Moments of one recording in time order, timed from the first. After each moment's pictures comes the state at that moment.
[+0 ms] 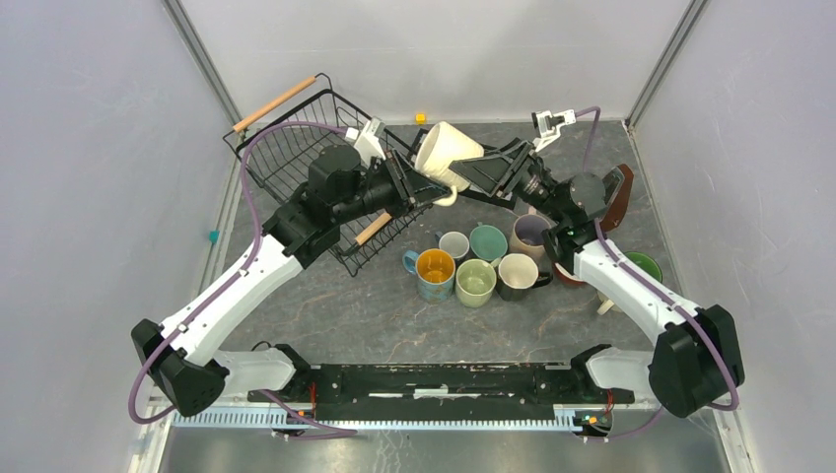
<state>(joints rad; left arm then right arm) -0.70 1.22 1.29 -0.28 0.27 -1.04 0.44 1.25 0.87 0.87 -0.58 1.13</state>
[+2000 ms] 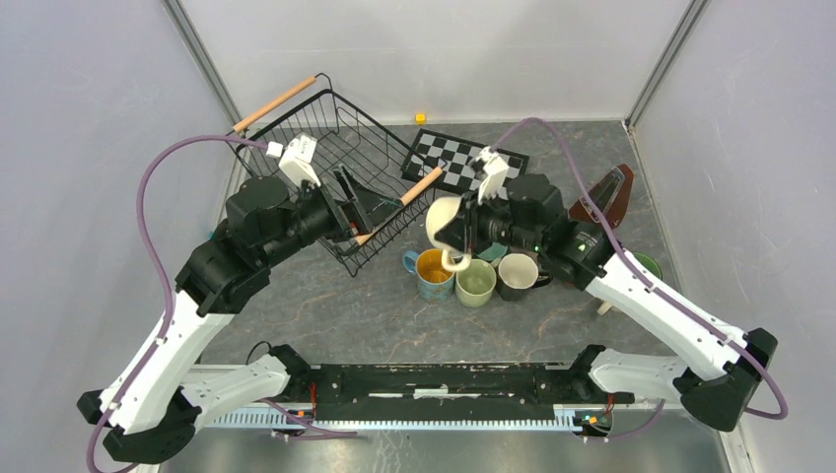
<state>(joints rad) -0.70 0.92 1.35 -0.66 0.04 -0.82 0.76 1.14 1.17 -0.38 -0.22 0.48</state>
